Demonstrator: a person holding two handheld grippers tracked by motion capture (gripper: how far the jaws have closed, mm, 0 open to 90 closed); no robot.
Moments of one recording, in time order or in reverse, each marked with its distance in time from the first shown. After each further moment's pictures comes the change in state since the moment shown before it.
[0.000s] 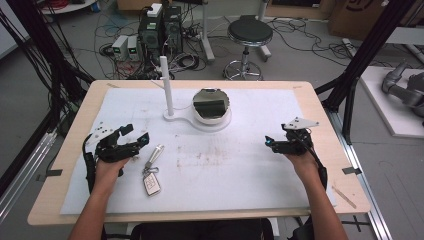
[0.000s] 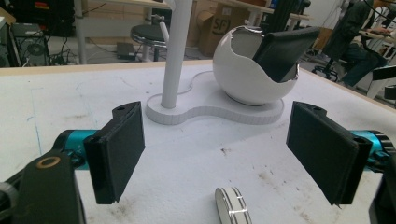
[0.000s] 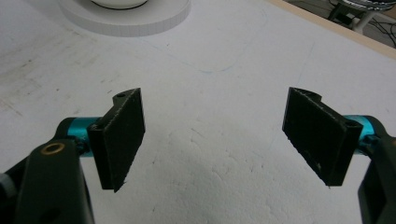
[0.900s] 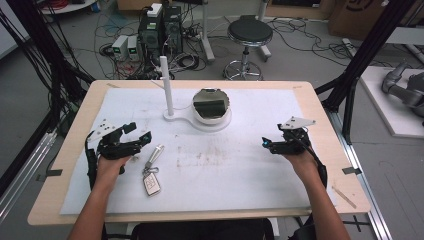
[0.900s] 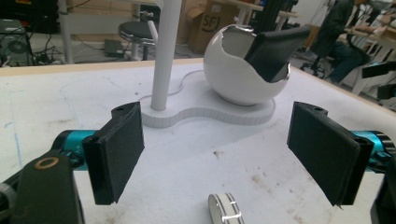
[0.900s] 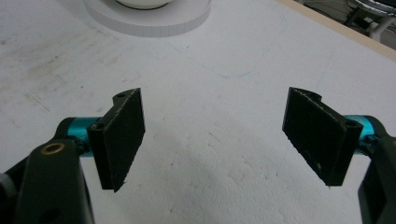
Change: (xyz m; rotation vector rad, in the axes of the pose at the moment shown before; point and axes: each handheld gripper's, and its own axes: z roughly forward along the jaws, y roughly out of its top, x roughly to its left) left arm 0.000 0.002 0.007 0.013 -0.035 0.014; right arm 0.007 0.006 -0.003 0.014 0.042 -0.045
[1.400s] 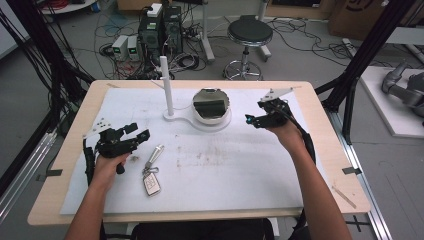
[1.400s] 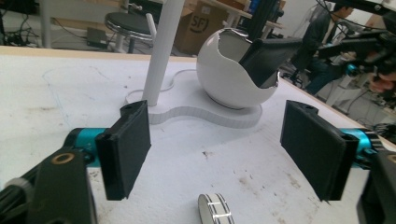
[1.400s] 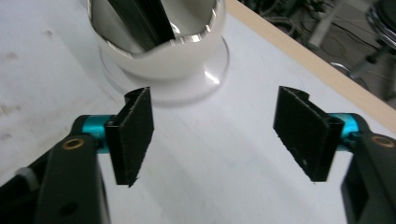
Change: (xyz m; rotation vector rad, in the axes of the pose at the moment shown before) left arm 0.012 0.001 0.002 -0.007 -0.061 -0.113; right arm -0.005 0.083 0.033 0.018 0.086 -0.091
